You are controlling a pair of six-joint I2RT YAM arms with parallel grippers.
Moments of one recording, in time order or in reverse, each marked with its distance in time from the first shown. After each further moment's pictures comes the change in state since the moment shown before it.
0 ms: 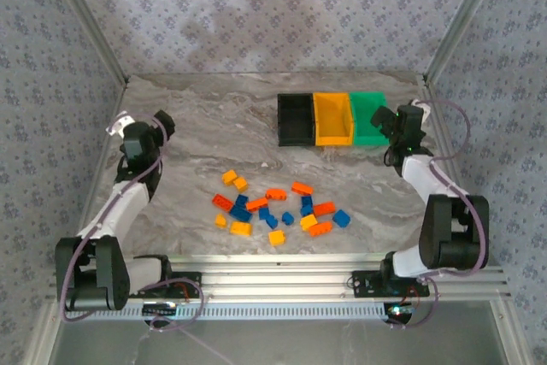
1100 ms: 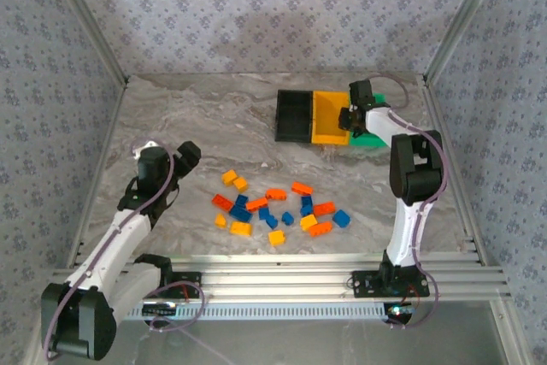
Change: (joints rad) left arm -0.196 -0.282 -0.158 -0.304 0.212 -0.142; right arm 0.187 0.560 0.592 -0.497 -0.086 -0.172
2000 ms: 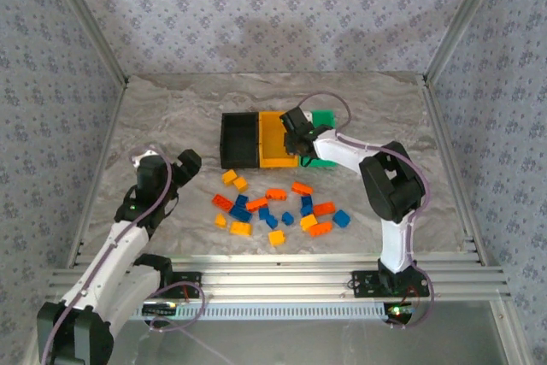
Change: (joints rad) left arm -0.023 -0.113 -0.036 -0.092 0.000 -0.011; right arm 0.452 -0.064 -0.104 0.019 0.197 0.224
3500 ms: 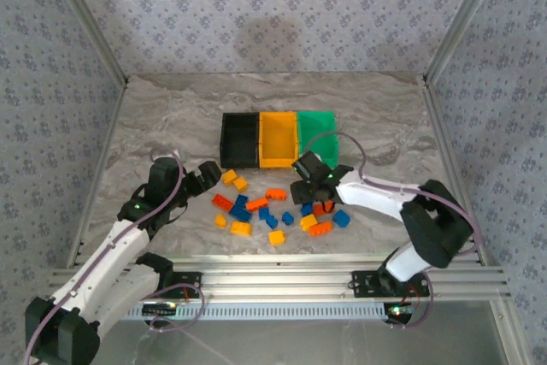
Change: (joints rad) left arm -0.164 0.002 0.055 -0.166 0.093 0.046; right arm 0.150 -0.391 -0.479 -0.076 -0.061 -0.100
